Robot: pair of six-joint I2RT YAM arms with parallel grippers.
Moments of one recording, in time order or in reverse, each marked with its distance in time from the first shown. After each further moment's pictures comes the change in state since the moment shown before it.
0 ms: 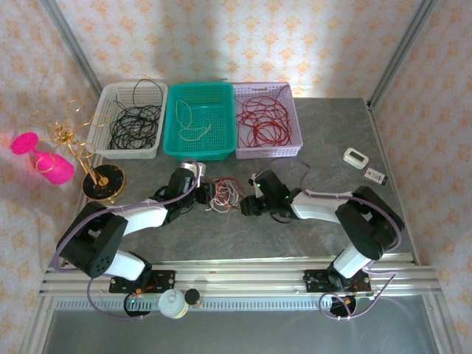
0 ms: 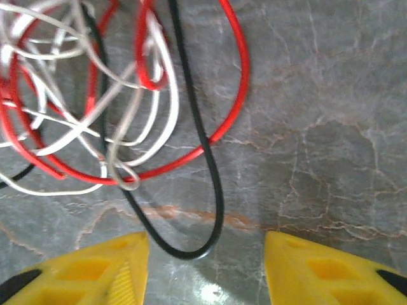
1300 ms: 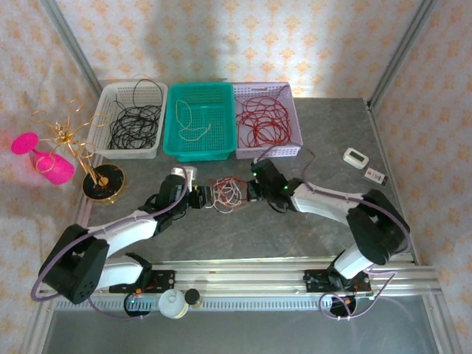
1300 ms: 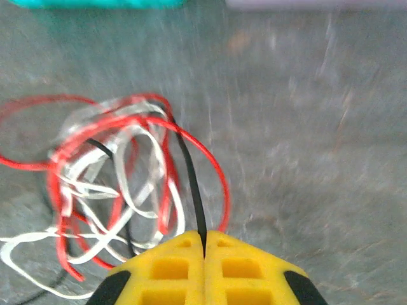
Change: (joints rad) left arm 0.000 -0.232 -0.100 -0.084 -0.059 -0.026; right arm 0.011 -0.099 0.183 -0.180 0.278 0.008
